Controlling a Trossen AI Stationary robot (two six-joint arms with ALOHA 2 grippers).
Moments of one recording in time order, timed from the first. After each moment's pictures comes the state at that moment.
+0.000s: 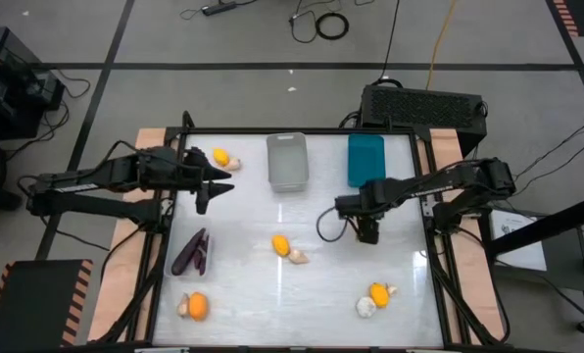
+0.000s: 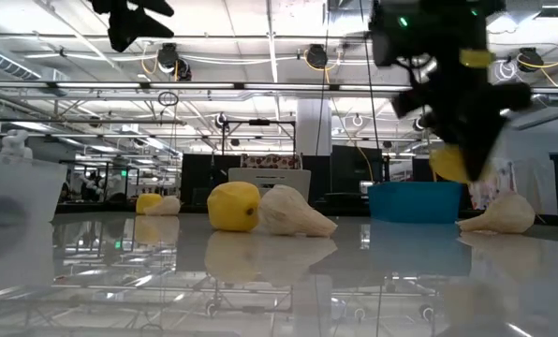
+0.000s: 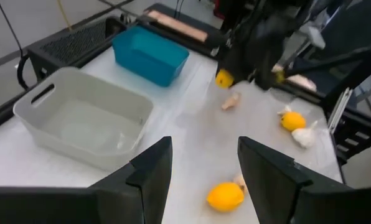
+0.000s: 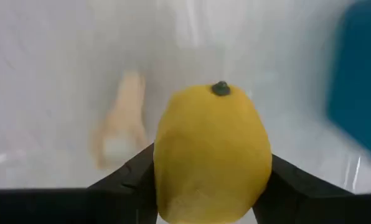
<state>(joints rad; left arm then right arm) 0.12 0.75 0.86 -0.53 -0.03 -0.33 0.03 1.55 1.03 -1.11 0.13 0.29</state>
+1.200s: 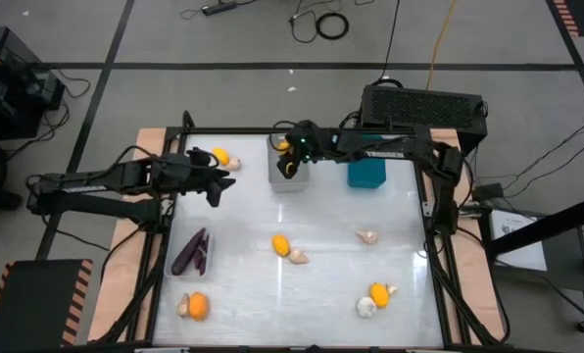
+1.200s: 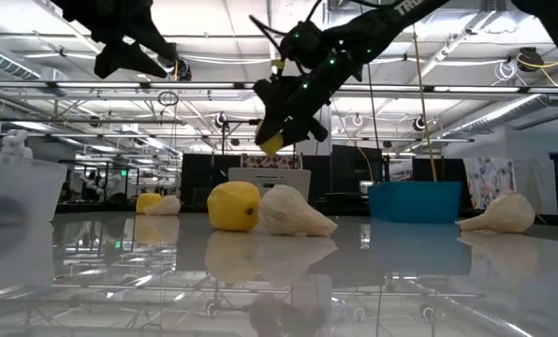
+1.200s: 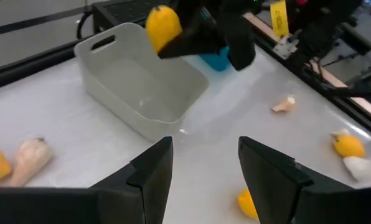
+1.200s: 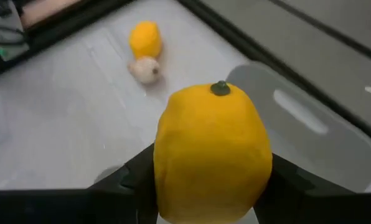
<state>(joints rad) 0.12 0.77 0.77 -0.55 -0.22 -0.58 -0.37 1.92 1.45 -0.22 0.07 0.30</state>
